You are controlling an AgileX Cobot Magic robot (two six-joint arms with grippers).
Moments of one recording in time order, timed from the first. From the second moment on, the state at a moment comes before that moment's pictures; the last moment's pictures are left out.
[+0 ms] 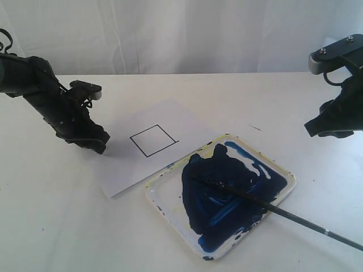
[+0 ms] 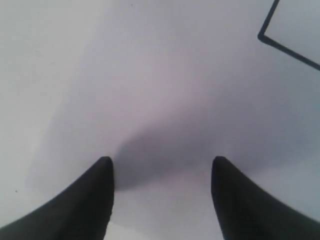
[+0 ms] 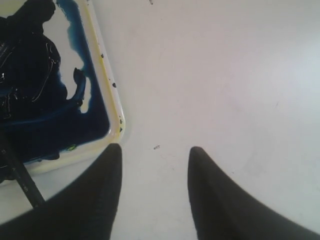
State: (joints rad) left arm -0.23 2.09 -1.45 -0.32 0.70 0.54; right arm 0.05 1.42 -0.98 0.10 0.68 -0.44
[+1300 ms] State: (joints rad) left arm -0.23 2.09 -1.45 -0.31 0.70 0.79; right arm 0.05 1.42 -0.98 0.10 0.69 -0.44
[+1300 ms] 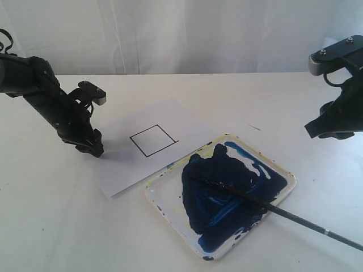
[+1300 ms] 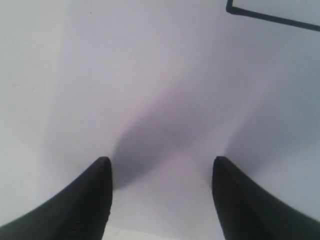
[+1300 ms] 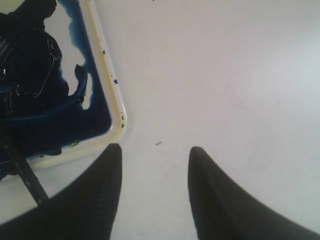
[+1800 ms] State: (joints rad) left arm -0.23 2.09 -1.45 -0.31 0.71 0.79; right arm 0.06 1.42 -0.95 0.21 0.93 -0.71
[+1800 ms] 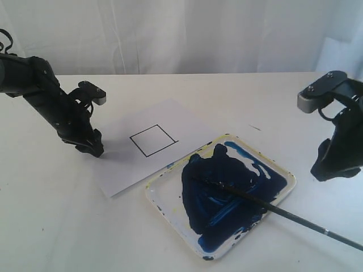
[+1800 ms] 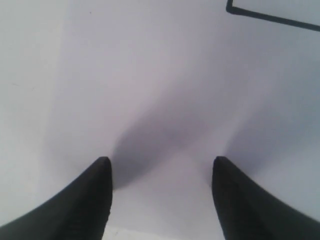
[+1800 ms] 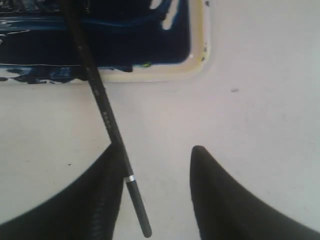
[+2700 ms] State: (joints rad) left arm -0.23 2.09 -1.45 -0.31 0.71 0.79; right arm 0.17 1.54 -0.66 0.52 0.58 -1.12
